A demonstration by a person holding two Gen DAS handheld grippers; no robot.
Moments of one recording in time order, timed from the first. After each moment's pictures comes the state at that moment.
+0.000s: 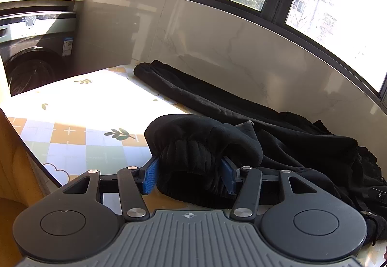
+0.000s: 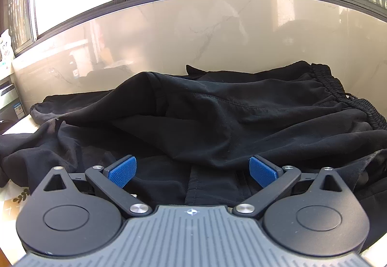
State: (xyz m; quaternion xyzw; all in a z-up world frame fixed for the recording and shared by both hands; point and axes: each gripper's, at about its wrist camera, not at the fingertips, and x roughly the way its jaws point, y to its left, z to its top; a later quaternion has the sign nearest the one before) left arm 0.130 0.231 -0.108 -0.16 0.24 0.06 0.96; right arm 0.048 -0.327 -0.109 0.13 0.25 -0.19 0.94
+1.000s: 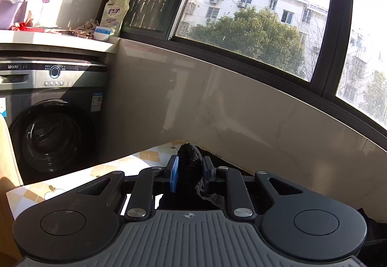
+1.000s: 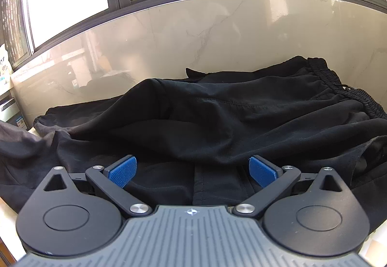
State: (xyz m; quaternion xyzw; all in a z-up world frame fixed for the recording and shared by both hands) left arm 0.222 0.312 -0.034 -0.17 0.14 0.18 0.96; right arm 0.043 -0.322 -0.099 0.16 0.24 -0.19 0.94
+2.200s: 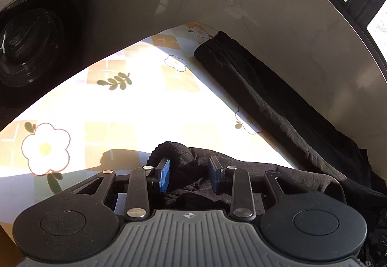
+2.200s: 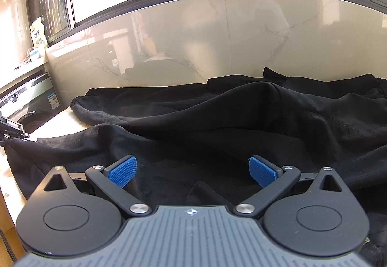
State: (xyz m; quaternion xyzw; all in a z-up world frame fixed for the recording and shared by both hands) left arm 0.271 0.431 -0.125 -0.25 0.40 0.05 0.88; right arm 0.135 -0.250 -0.088 0.12 0.27 -0.10 0.95
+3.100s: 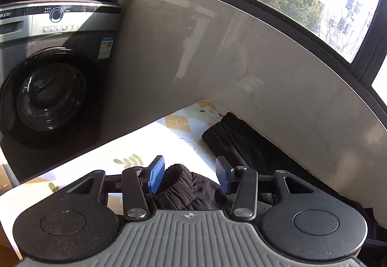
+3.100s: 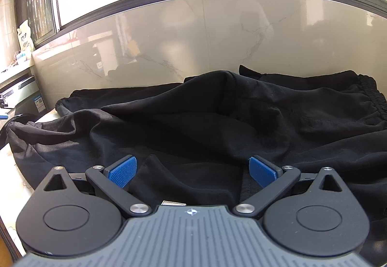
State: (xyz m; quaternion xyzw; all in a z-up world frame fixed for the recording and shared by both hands) left arm 0.261 0.425 -0.068 -0.23 0.24 0.15 0.93; right arm 0.103 -0.270 -0.093 0.13 0.26 -0.14 0.95
